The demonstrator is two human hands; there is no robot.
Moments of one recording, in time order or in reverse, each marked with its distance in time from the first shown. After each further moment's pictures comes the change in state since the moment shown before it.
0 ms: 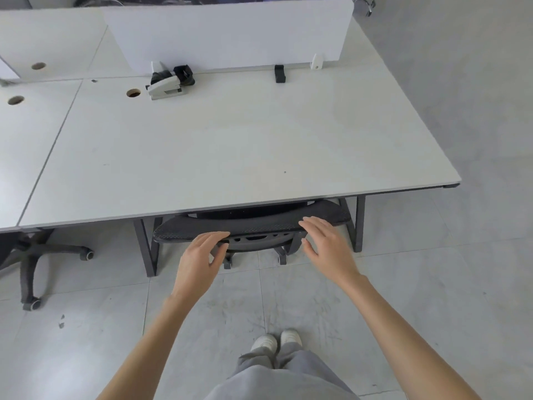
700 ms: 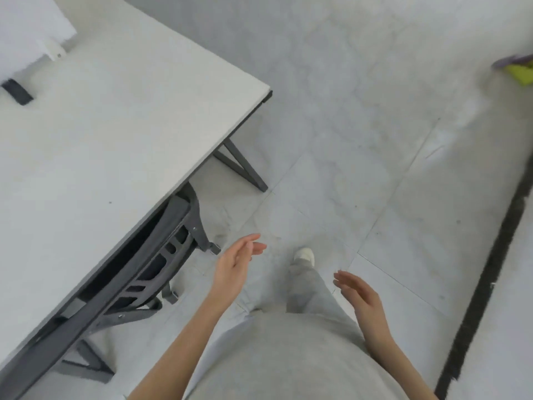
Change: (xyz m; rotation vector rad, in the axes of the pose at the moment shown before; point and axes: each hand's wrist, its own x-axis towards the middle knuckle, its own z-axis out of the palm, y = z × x) left_hand -0.013 0.183 0.171 -0.537 -0.945 0.002; right_hand -0.279 0.006 -0.042 0.986 0.623 1.411
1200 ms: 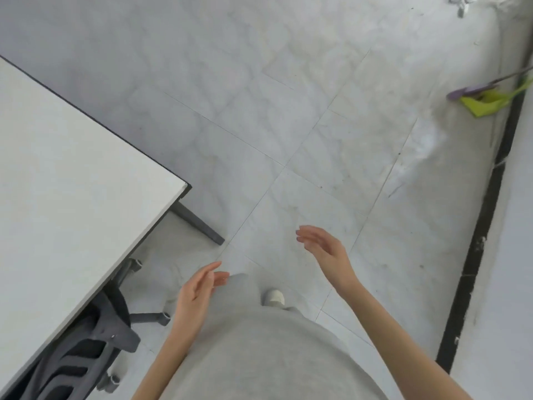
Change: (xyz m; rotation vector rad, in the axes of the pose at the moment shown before) left_hand 0.228 0.106 0.108 0.022 0.087 -0.059; right_hand 0.300 -0.216 -0.107 0.016 -0.121 -0.192
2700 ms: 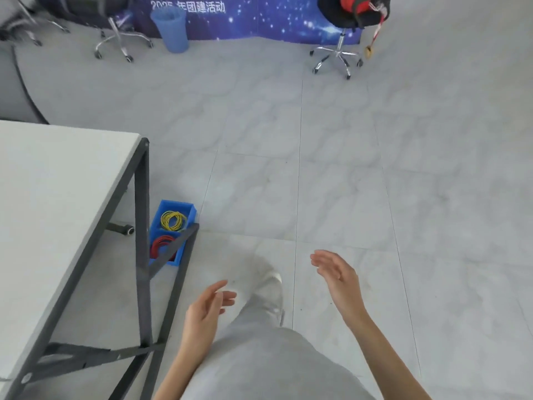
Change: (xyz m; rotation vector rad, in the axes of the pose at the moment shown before) left_hand 0.934 0.330 -0.366 -0.409 1.005 -0.230; right_hand 1.051 -0.534 0.528 -0.401 -0.811 -0.233
